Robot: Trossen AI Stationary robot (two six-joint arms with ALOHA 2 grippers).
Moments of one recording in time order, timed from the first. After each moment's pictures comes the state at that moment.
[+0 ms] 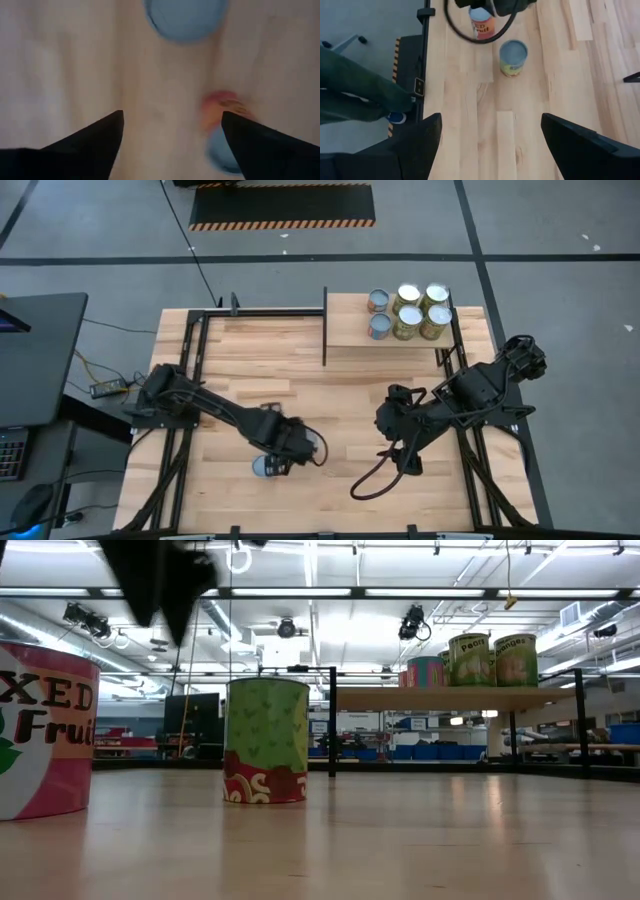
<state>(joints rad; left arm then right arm) -0.41 1.89 1.68 -1.35 -0.16 -0.51 0.56 1.60 1.93 -1.31 0.22 0.55</state>
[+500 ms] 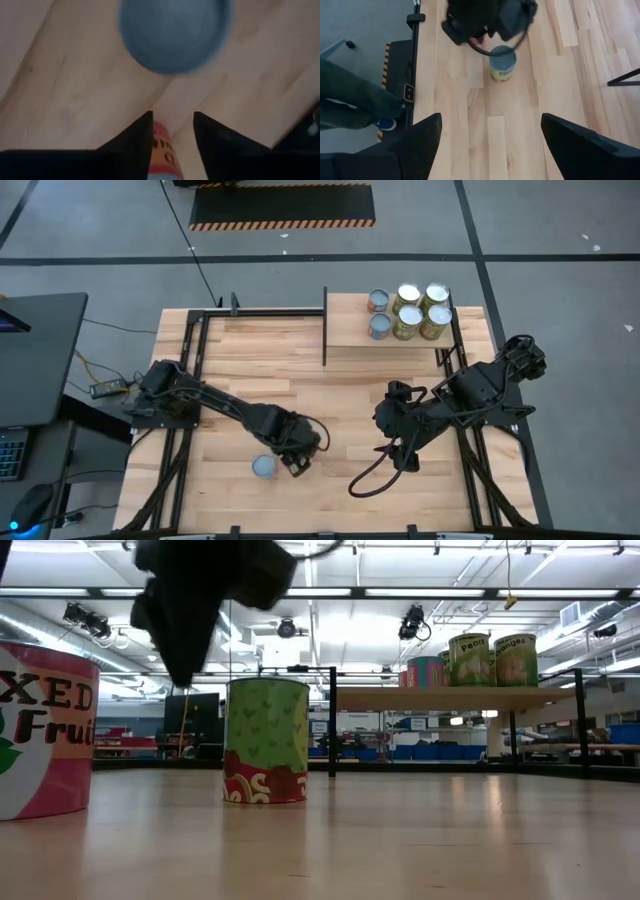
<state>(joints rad) -0.36 1.86 1.48 -0.98 0.06 -1.00 0.55 1.60 1.93 -1.31 0.27 0.55</state>
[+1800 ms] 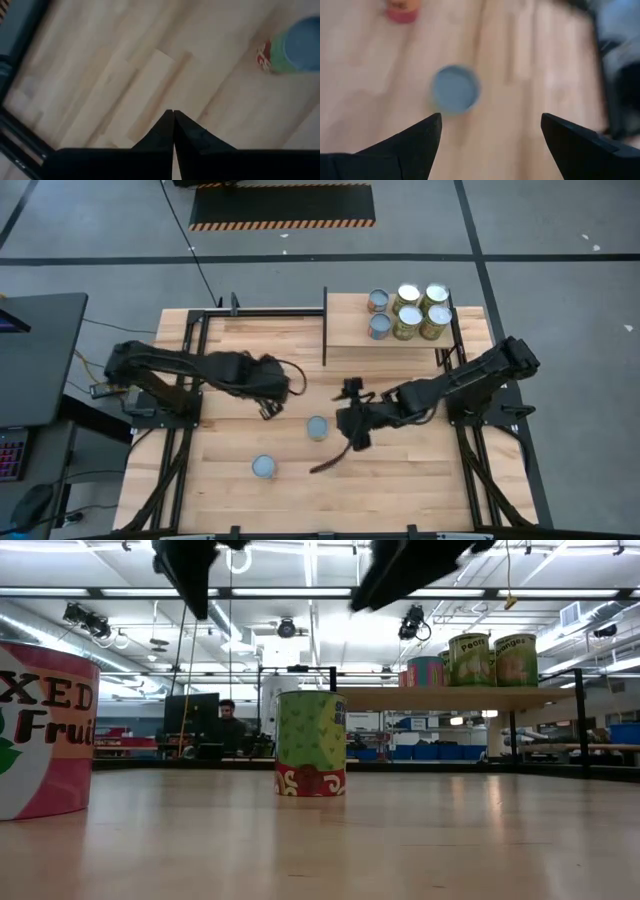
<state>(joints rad) -0.16 1.55 1.48 -1.34 -0.37 -0.67 0.34 1.60 1.29 -0.58 0.45 -0.08</state>
